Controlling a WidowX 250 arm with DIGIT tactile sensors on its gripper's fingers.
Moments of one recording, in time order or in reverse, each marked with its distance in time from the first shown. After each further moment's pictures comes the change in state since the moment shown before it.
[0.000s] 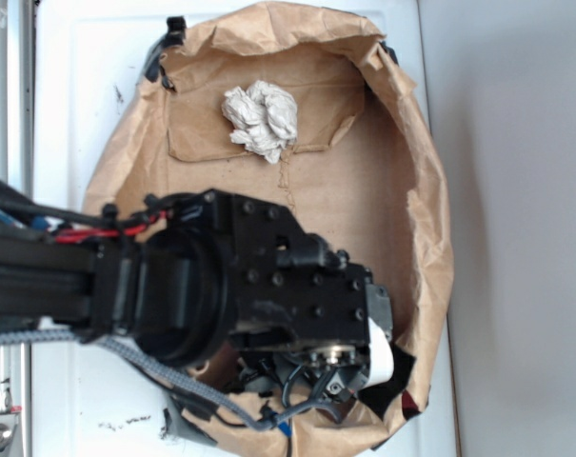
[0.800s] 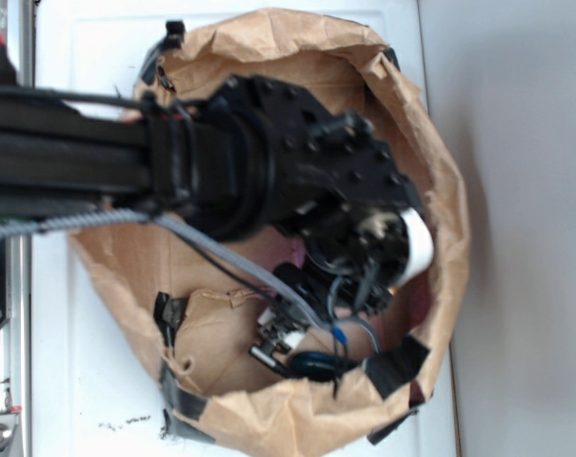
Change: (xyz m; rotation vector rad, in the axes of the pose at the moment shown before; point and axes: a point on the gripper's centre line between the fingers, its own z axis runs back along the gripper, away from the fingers) arm -0.027 0.046 0.012 -0.013 -0.069 0.222
